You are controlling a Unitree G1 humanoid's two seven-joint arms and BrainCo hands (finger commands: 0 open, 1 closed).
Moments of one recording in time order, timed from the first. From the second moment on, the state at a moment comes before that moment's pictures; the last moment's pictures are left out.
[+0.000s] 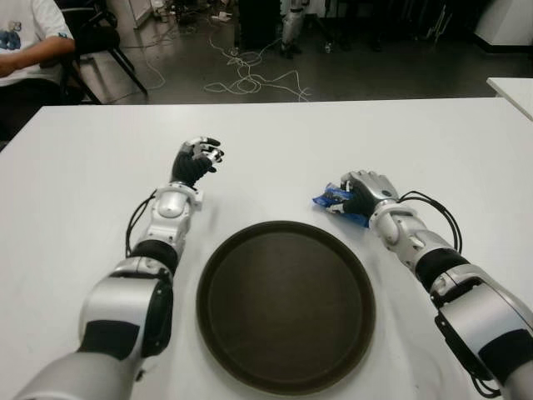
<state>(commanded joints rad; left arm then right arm) -0.84 0.08 0.10 1.28 0.08 -0.39 0.04 -0.77 -0.25 0.49 1.20 -0.64 -0.21 -0.33</state>
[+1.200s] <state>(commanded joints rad) -0.85 0.08 0.10 1.28 0.07 -0.38 0.05 -0.59 -0.38 0.31 0.56 -0.63 -0.27 -0.44</state>
